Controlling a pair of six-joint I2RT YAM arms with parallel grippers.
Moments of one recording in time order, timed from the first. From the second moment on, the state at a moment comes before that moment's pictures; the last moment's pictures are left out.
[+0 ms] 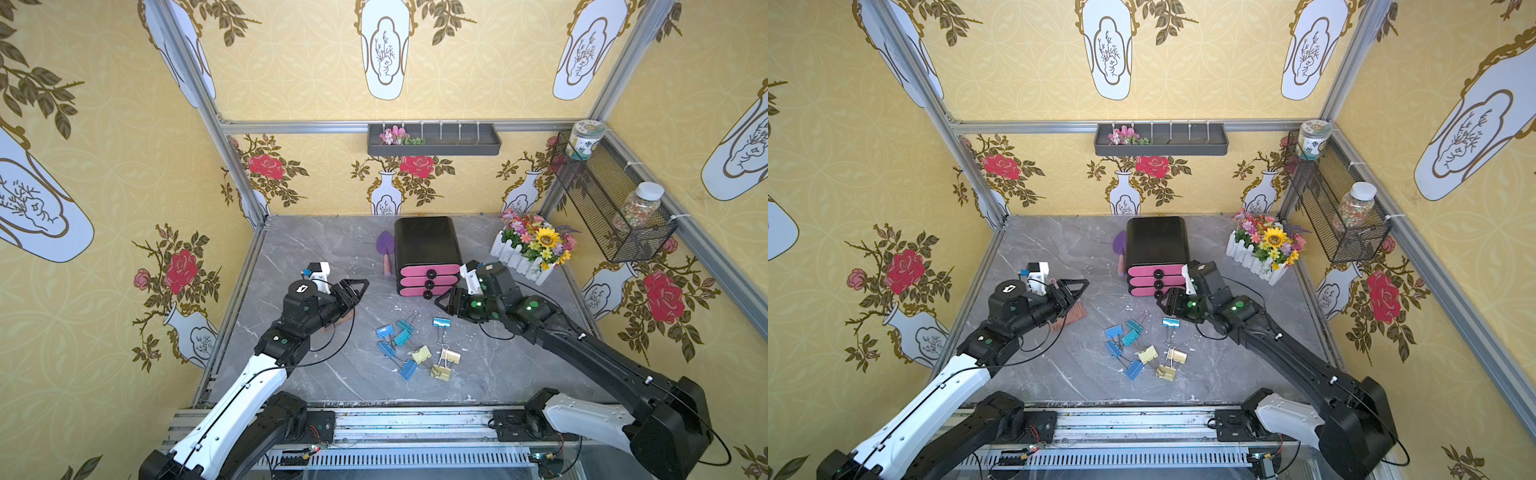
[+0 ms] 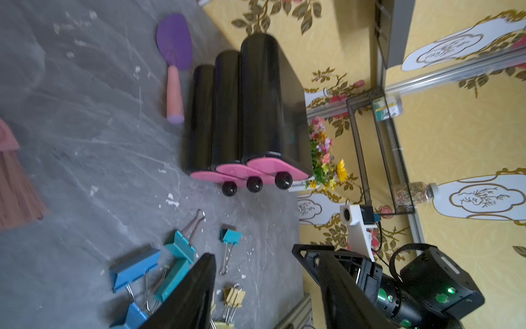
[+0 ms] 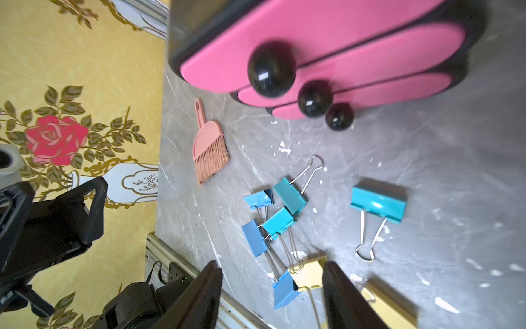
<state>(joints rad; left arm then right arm) -0.43 0.87 0.59 -0.10 0.34 -1.07 0.59 1.18 0.86 -0.47 -0.28 0.80</state>
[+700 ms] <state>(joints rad) -0.49 0.82 0.50 -0.02 0.38 -1.19 0.61 1.50 1.14 -0.48 -0.03 0.80</state>
